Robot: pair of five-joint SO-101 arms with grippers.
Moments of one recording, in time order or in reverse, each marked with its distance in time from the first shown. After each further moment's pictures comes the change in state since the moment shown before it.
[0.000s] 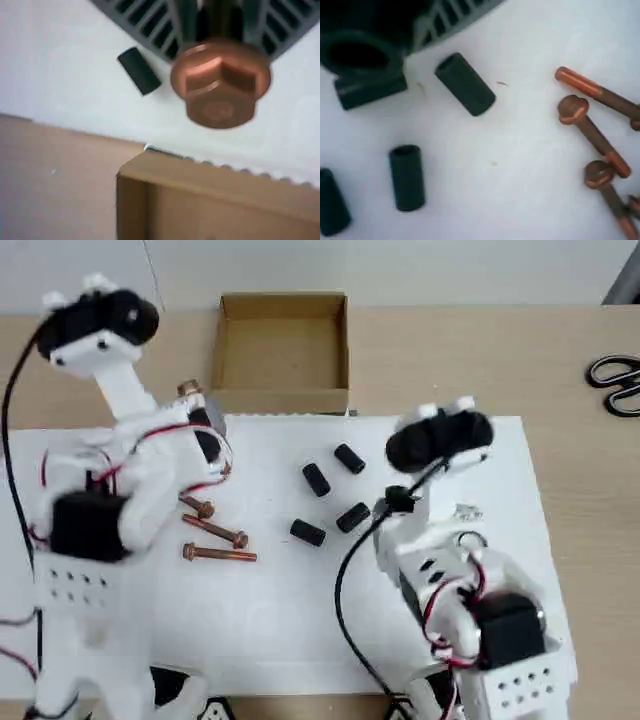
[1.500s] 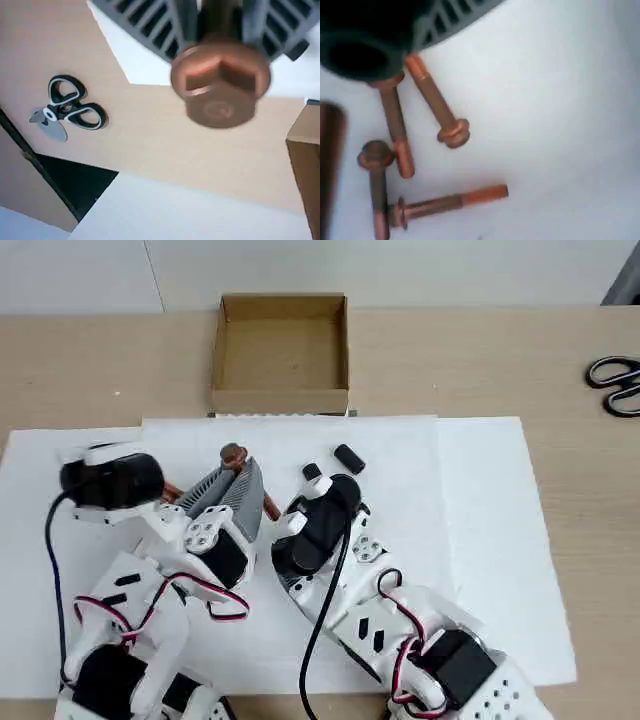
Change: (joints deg) left arm 14.2 -45.4 44.1 -23.0 4.5; right arm -26.5 -9.7 18.2 -19.5 8.6
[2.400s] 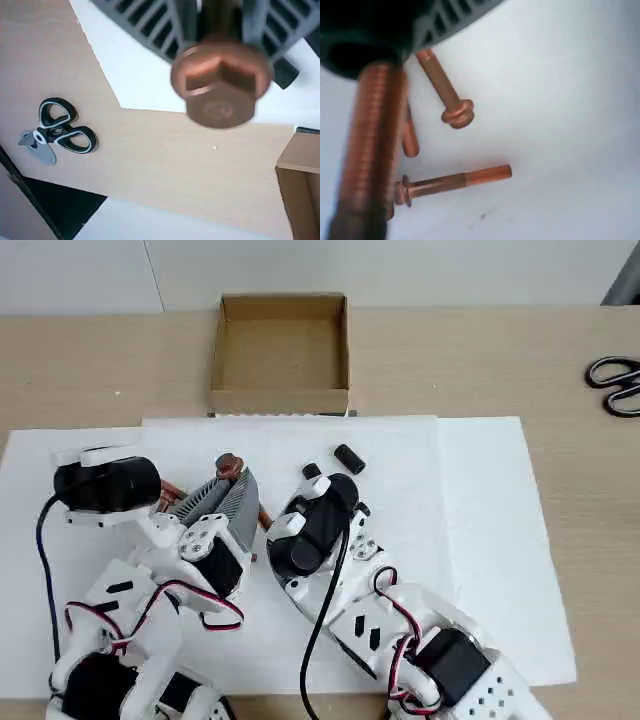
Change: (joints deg) left arm 0.0 -0.1 -3.9 7.5 0.0; right arm -0.4 0.1 1.5 -4.7 0.2
